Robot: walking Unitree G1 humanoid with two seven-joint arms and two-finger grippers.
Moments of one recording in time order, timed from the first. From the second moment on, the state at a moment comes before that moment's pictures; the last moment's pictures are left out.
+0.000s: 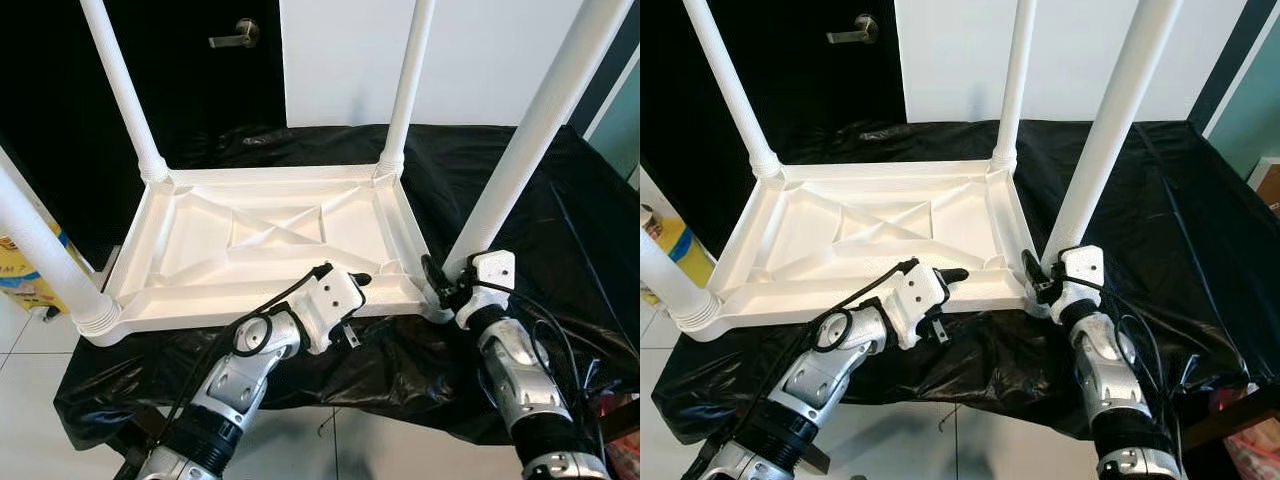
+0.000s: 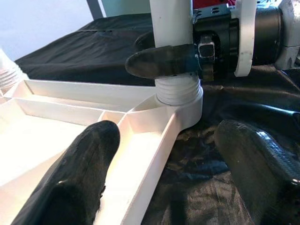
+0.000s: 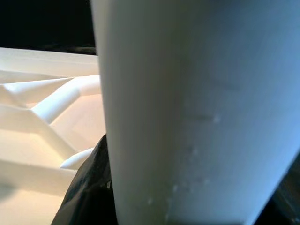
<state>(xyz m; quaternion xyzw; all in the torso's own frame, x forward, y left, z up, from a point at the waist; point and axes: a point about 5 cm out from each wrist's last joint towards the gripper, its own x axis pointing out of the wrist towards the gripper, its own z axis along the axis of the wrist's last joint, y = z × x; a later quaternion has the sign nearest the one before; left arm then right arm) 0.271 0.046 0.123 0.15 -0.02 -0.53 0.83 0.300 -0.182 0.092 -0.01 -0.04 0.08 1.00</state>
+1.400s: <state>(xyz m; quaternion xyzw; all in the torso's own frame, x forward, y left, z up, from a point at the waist) 0.279 0.052 0.125 0.14 -0.03 -0.51 0.85 0.293 -0.165 0.085 0.01 -0.01 -0.10 1.00</state>
